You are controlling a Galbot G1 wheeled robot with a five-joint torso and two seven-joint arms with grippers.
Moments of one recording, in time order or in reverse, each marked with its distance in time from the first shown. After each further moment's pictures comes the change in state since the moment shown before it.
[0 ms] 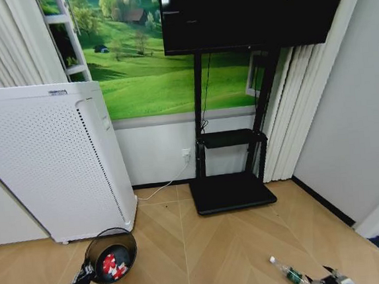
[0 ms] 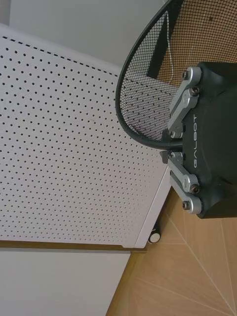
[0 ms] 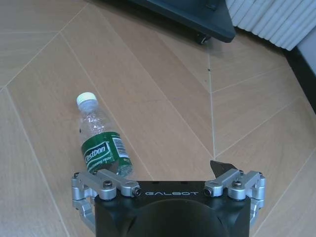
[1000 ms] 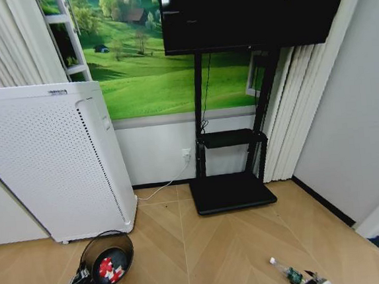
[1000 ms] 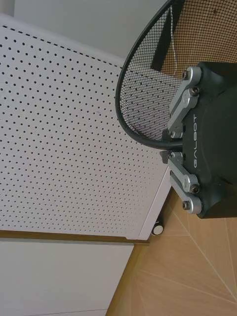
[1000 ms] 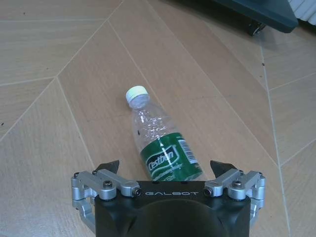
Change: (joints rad) left arm 0.035 0.021 -0.022 -0.024 -0.032 -0.002 0.000; right arm 0.133 0.114 -0.108 -0.132 -0.082 0.007 -0.031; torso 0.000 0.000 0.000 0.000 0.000
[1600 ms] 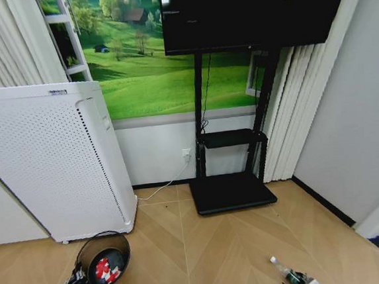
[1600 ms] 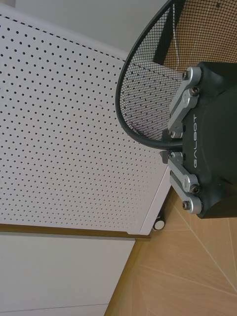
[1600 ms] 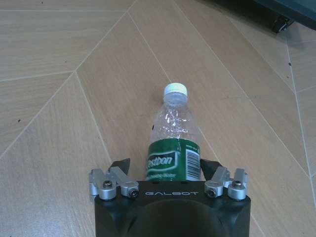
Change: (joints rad) left arm 0.006 0.023 -0.010 0.007 -0.027 -0.001 0.001; right arm 0.064 0.057 -0.030 -0.082 -0.067 0.008 -0.010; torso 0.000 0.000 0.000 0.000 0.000
